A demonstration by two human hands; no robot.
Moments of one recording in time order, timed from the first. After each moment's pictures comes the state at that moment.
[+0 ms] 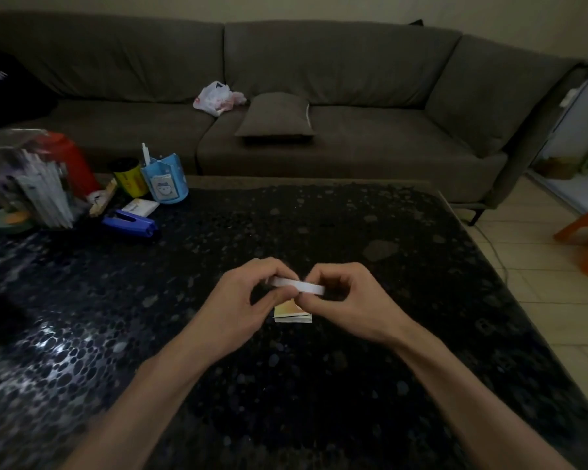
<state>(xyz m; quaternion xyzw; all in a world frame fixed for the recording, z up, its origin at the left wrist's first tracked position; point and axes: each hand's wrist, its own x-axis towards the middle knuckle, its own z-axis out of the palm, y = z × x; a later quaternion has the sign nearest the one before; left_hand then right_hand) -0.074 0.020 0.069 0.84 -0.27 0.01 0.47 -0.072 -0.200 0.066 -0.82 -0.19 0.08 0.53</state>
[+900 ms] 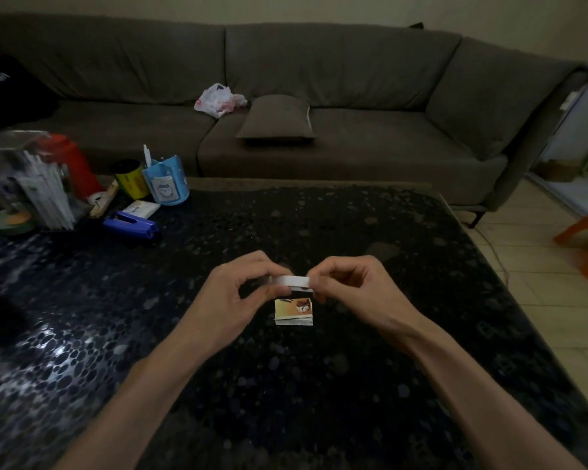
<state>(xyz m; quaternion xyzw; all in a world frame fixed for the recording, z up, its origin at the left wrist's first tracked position) -0.071 0.027 0.072 0.83 -0.26 0.04 0.49 -0.073 -0.205 0.076 -0.77 -0.17 0.08 0.61</state>
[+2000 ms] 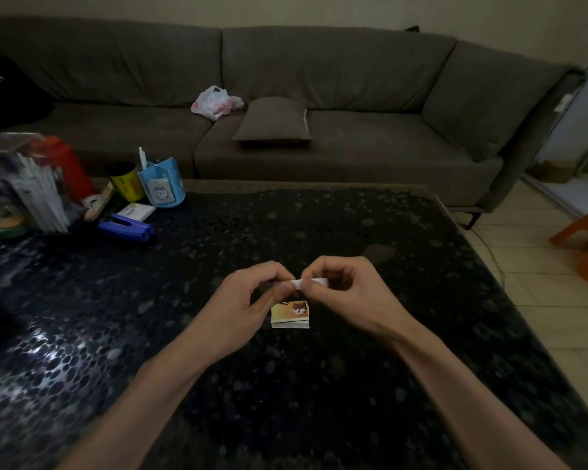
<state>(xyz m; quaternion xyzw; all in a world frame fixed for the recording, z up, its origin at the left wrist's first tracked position) -0.069 0.014 0.069 0.83 -0.28 -0.01 0.49 -0.067 -0.201 0.075 -0.80 -0.18 0.05 0.57</state>
